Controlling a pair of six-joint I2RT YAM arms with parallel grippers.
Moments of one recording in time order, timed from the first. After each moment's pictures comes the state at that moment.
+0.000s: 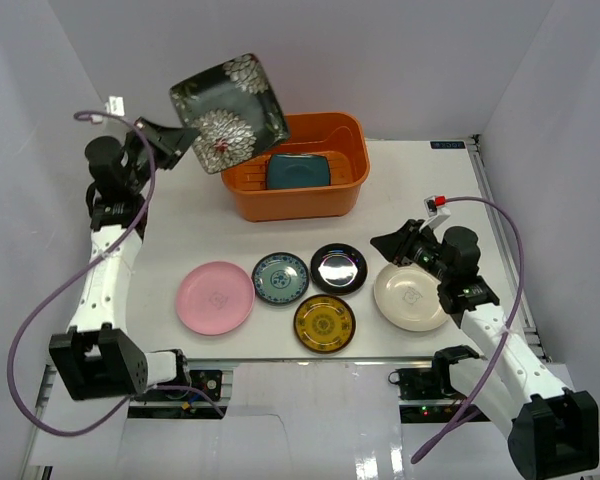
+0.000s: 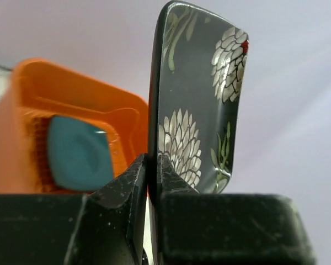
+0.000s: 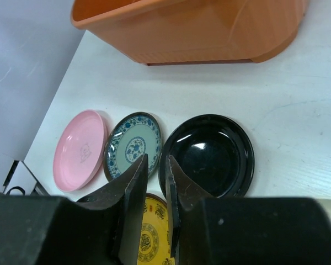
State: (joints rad) left arm 0.12 1.23 1.14 0.14 0.50 -0.92; right arm 0.25 0.84 0.47 0.15 -0.47 0.54
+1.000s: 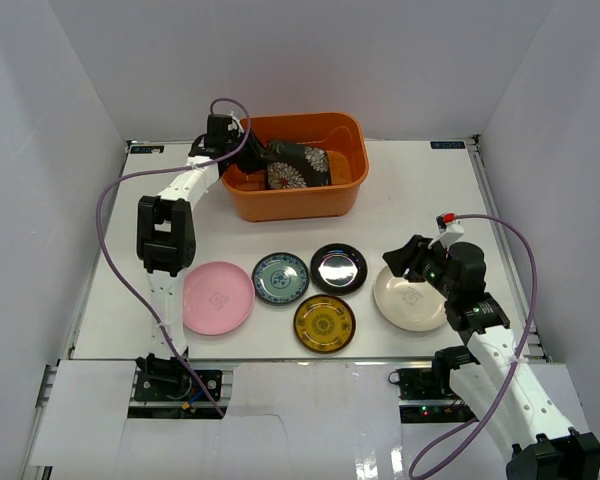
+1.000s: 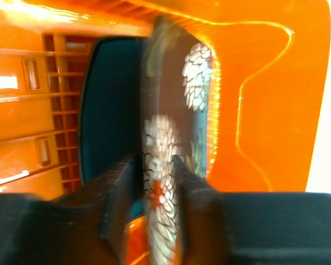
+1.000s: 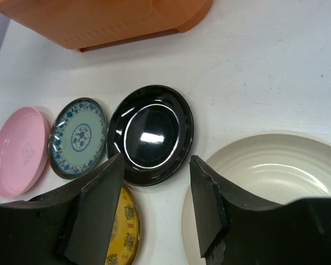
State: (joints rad) left arm -0.19 2.27 1.93 -0.27 0.43 -0.72; right arm 0.24 0.64 0.43 -0.14 -0.27 0.44
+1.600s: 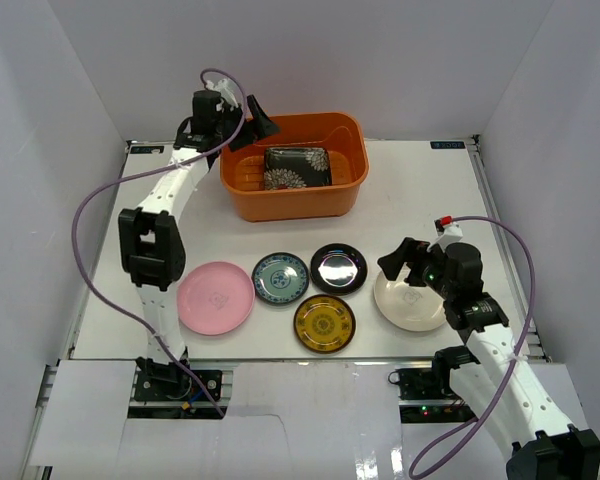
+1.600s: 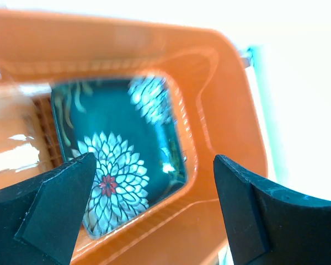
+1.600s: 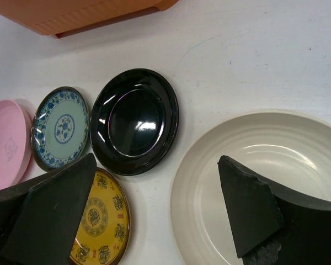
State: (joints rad) left arm -0.20 2.10 1.94 -0.25 0.41 -0.57; right arm 0.24 0.65 0.43 -0.21 -0.23 0.43
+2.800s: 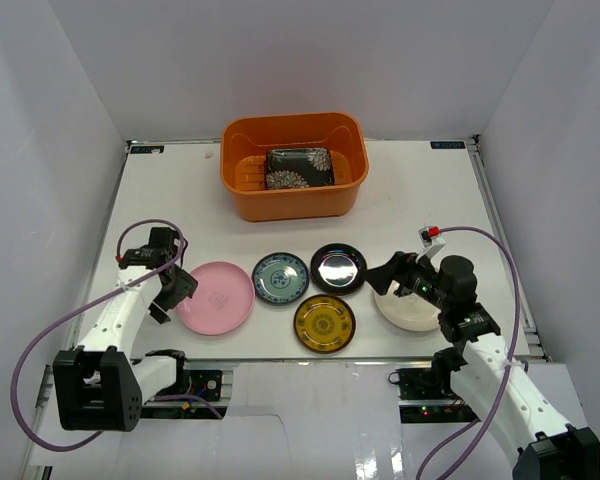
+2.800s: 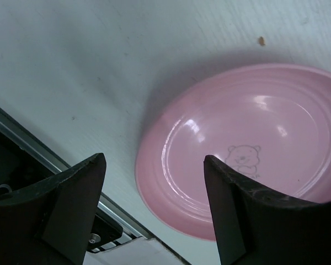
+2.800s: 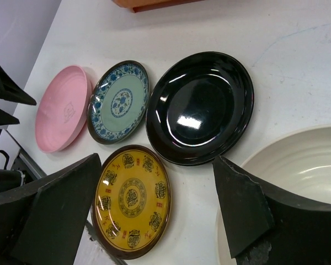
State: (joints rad) left arm -0.07 1.09 0.76 -1.04 -0.30 -0.93; right arm 0.30 0.60 0.28 0.01 -0.45 0.50
